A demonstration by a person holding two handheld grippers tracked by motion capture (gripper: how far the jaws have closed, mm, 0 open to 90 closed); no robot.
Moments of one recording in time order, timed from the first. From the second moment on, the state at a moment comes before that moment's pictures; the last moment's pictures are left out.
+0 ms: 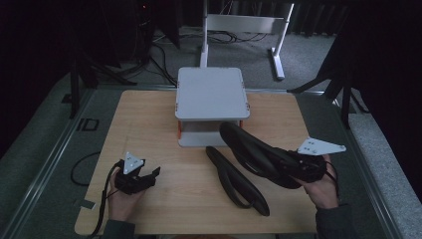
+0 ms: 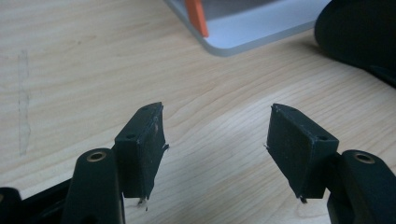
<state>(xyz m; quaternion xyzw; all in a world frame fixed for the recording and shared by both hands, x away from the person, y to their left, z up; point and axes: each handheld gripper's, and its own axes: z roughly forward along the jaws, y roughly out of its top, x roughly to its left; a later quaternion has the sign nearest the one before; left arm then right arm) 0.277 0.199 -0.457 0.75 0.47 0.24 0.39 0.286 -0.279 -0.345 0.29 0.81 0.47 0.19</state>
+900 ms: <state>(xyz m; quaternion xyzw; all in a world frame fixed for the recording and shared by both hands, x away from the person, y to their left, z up) 0.247 0.206 -0.428 0.77 0.42 0.27 0.40 0.303 -0.213 -0.326 0.21 0.83 0.49 0.16</state>
